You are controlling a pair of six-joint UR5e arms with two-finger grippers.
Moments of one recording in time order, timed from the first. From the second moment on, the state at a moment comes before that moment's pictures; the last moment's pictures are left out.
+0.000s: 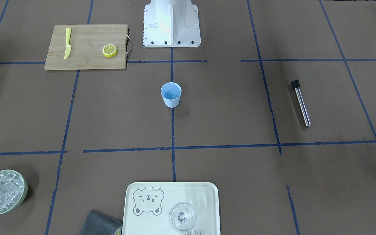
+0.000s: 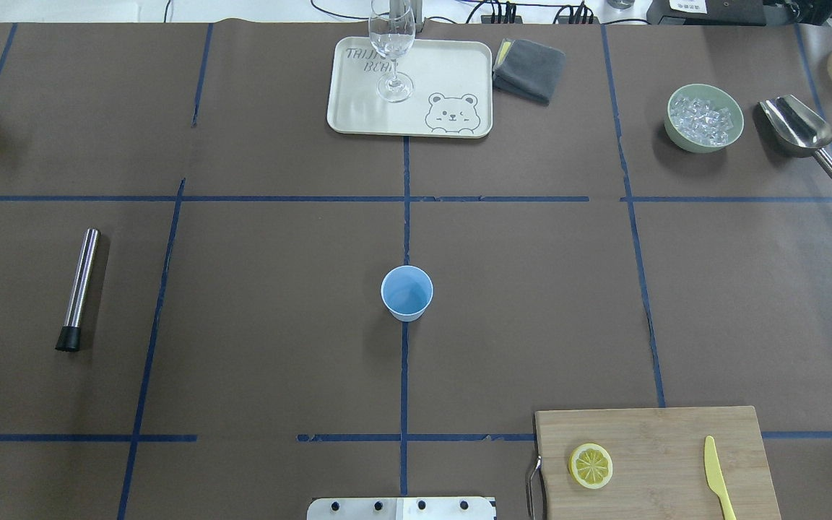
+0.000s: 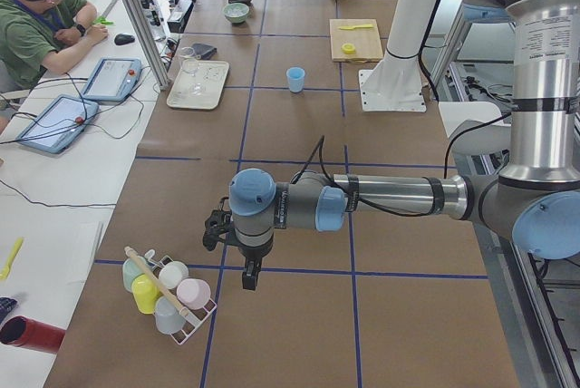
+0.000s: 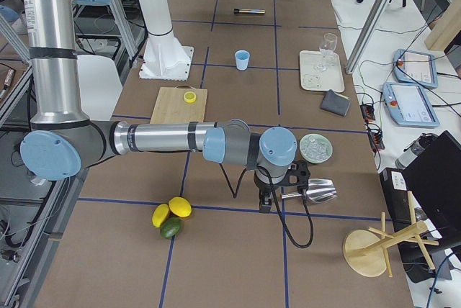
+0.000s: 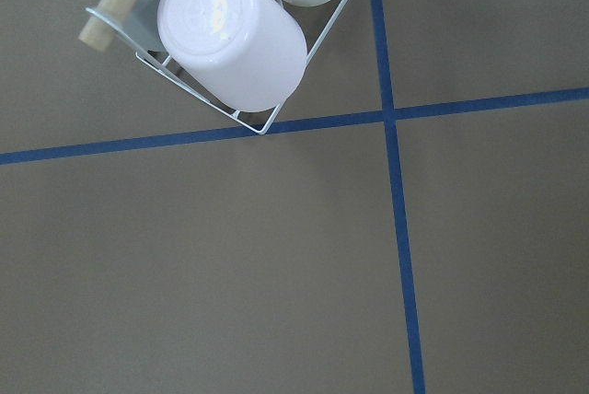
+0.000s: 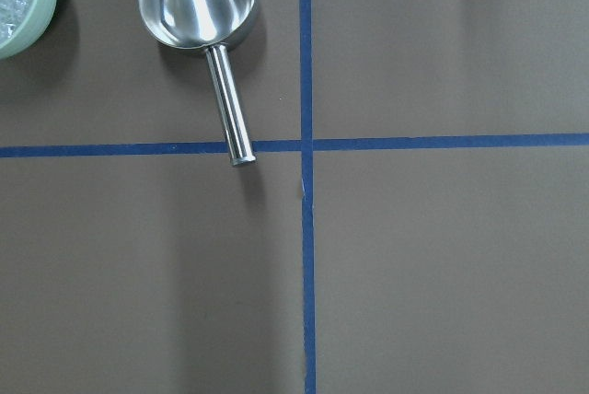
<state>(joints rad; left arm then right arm) -1.62 -1.50 -1.67 -1.61 -2.30 0.10 1.64 -1.54 1.63 -1.73 2.40 -0.07</state>
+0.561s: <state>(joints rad) -1.62 -1.50 -1.67 -1.61 -2.30 0.10 1.61 -1.53 1.63 -1.70 2.41 -0.06</state>
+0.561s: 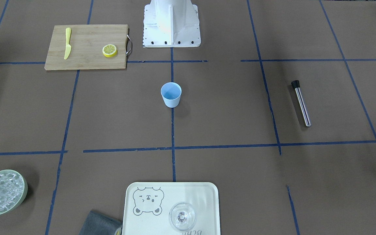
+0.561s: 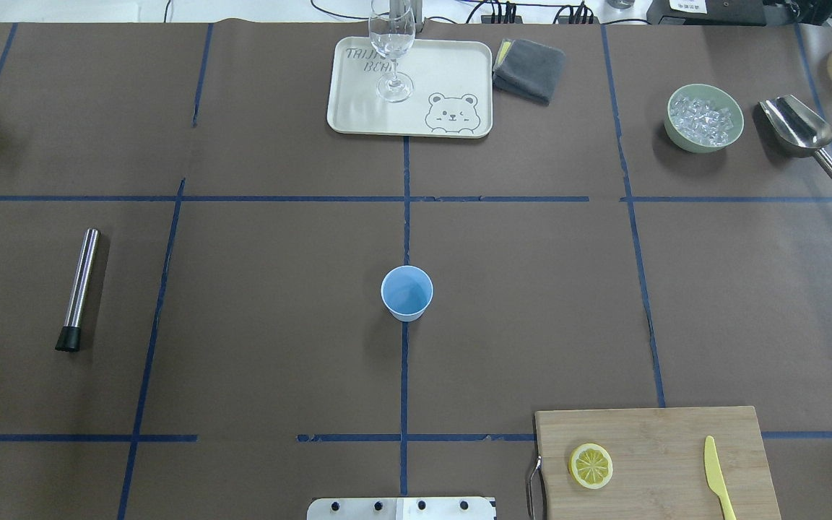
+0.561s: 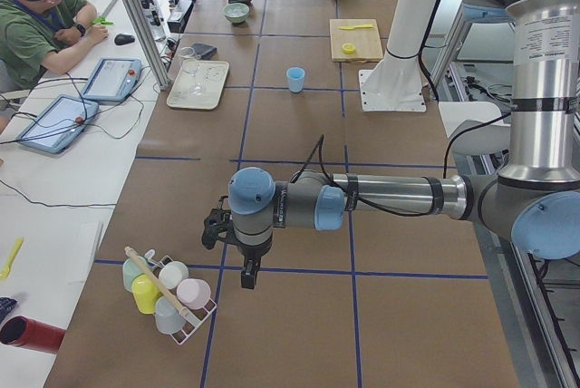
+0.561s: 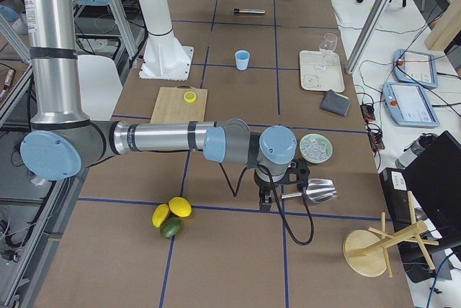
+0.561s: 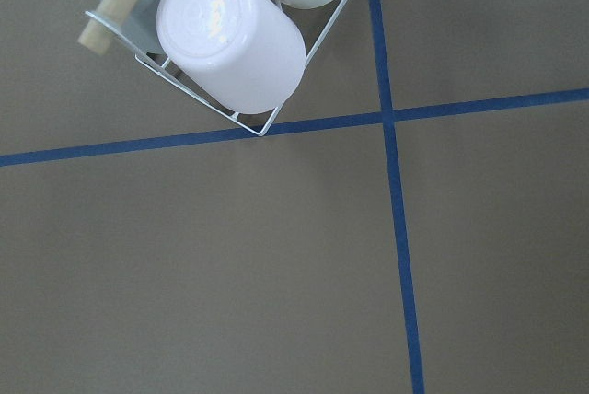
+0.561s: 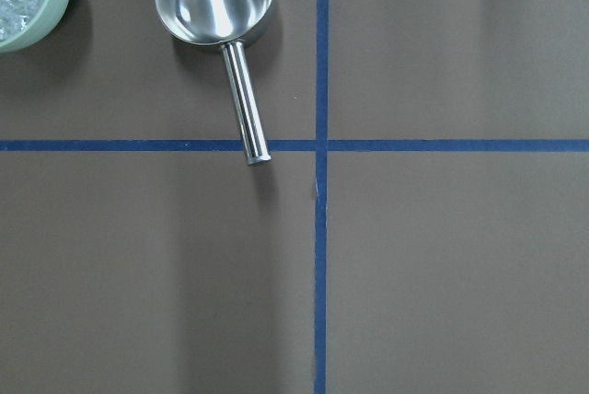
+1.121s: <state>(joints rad) -1.61 -1.52 -1.68 -1.63 -2.30 0.10 1.45 -1.45 1.65 -1.57 2.41 0.08</state>
